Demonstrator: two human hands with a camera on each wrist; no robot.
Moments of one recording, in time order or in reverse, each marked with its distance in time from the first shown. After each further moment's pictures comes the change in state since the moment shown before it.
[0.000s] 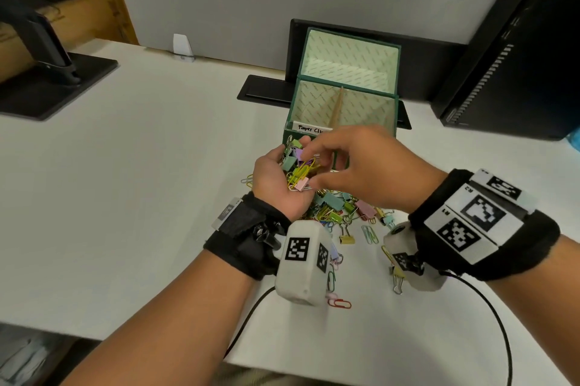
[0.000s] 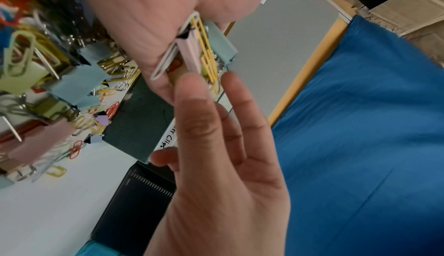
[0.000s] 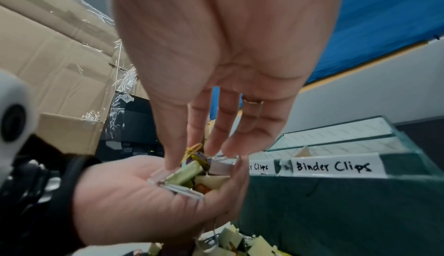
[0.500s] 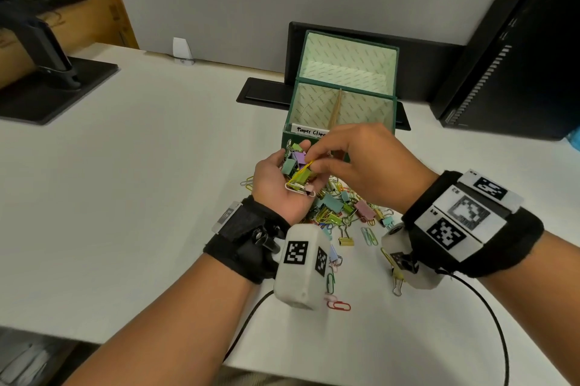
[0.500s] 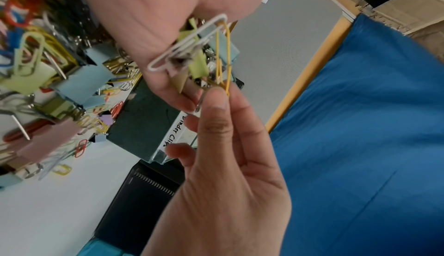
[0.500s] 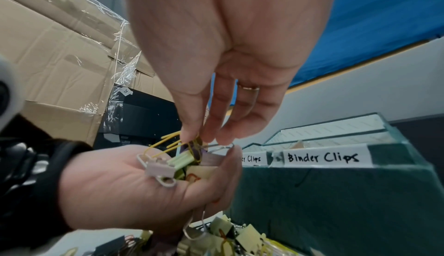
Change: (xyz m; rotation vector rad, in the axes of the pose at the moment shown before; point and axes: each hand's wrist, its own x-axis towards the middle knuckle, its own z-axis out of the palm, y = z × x) left_hand -0.004 -0.001 0.001 -0.076 -0.055 -0.047; right_hand 0.005 0.009 0.005 -0.015 0.119 -0.044
